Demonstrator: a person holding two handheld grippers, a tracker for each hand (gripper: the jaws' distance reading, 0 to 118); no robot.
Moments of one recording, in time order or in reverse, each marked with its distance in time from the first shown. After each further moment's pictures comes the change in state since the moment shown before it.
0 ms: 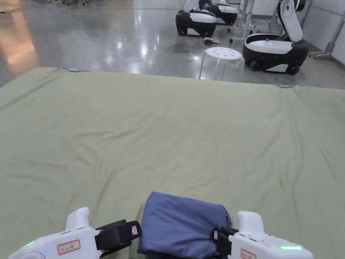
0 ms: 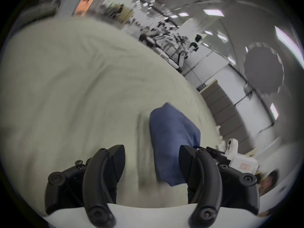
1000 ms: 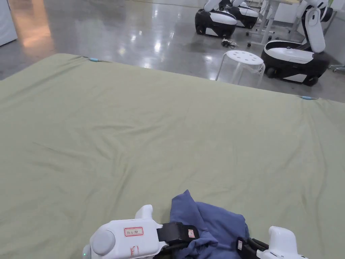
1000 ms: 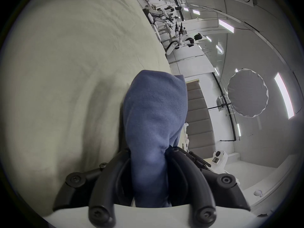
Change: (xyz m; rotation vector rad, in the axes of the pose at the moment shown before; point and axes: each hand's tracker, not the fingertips) left arm 0.009 -0.001 -0.079 -0.170 -0.252 0.139; right arm -0.020 -0.001 0.009 0.044 -0.027 0.042
